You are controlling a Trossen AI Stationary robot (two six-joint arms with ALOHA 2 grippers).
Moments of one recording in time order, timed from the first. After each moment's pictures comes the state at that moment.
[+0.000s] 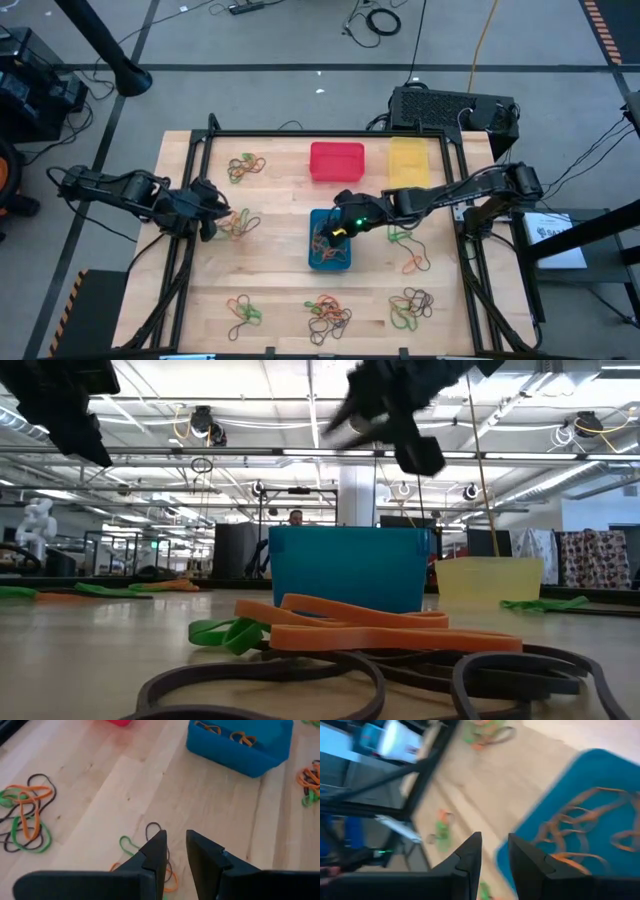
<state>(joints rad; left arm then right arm) -0.24 0.54 0.68 -1.00 -0.30 -0.55 0.11 1.59 1.14 -0.17 0.00 1.13</state>
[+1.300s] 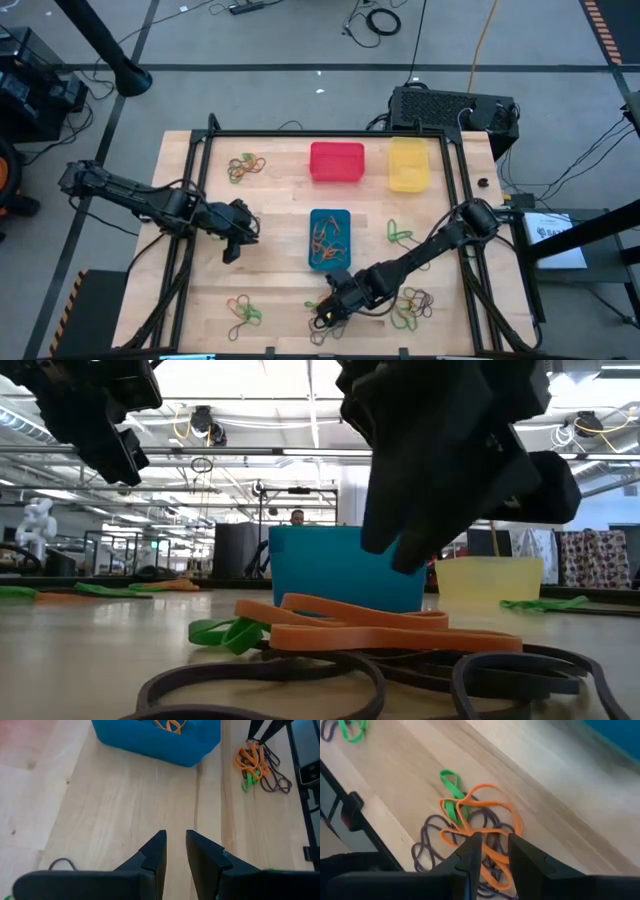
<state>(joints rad) -0.24 0.87 0.57 -0.50 0.00 -0.43 0.52 2.04 1.46 -0.50 0.11 1.43</state>
